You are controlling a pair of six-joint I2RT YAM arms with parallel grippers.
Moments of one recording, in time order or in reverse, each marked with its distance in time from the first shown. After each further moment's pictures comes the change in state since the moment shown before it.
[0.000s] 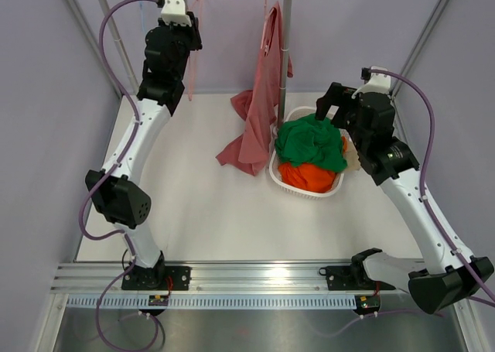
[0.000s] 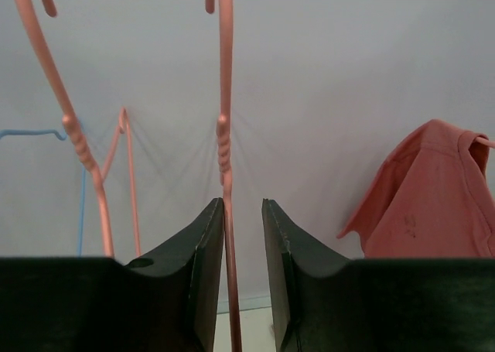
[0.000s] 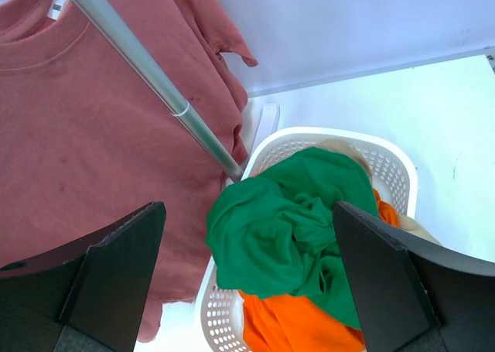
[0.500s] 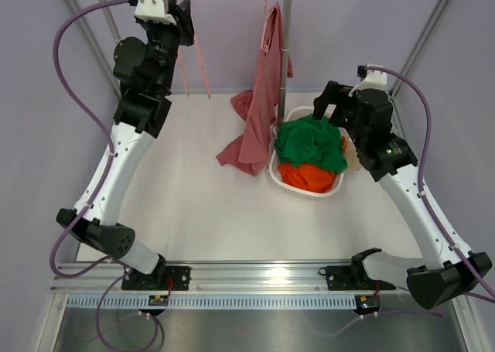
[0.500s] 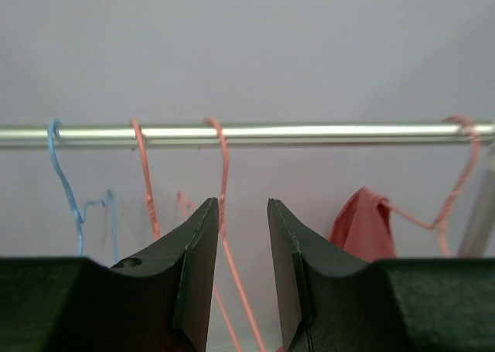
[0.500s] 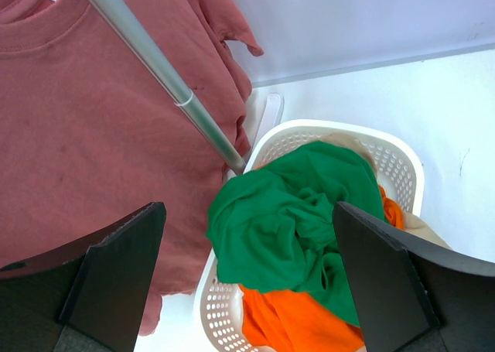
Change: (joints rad) left arm -0.090 -0.241 -0.071 0.031 -0.040 0.057; right arm 0.000 0.023 0.011 -0.018 -0.028 -0.010
